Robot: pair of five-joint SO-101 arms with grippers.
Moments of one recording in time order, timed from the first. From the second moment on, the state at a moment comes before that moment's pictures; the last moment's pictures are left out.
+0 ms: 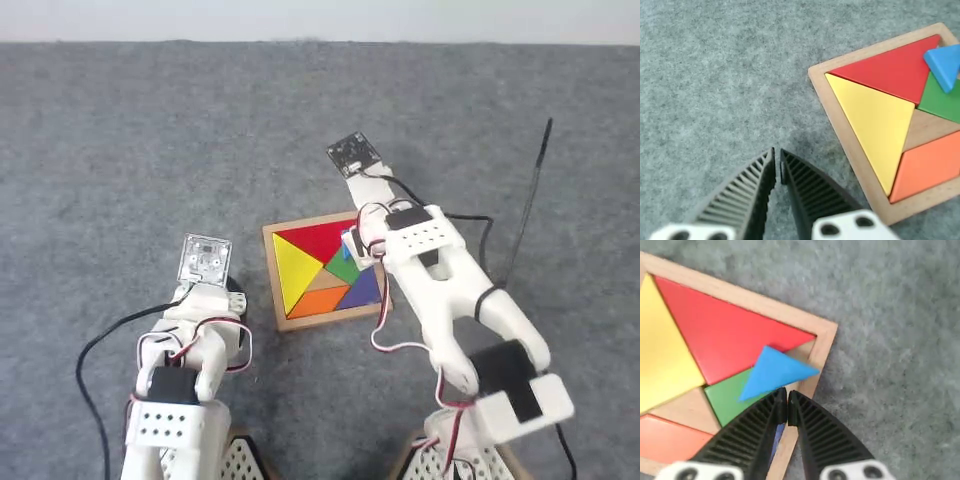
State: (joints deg) left arm -2.5 -85.2 97.3 46.5 -0.3; right arm -23.8 0.5 31.8 42.5 10.7
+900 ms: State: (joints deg) left arm -2.5 -85.2 97.3 46.5 -0.3; right arm -20.3 17.2 15.7 42.3 11.2
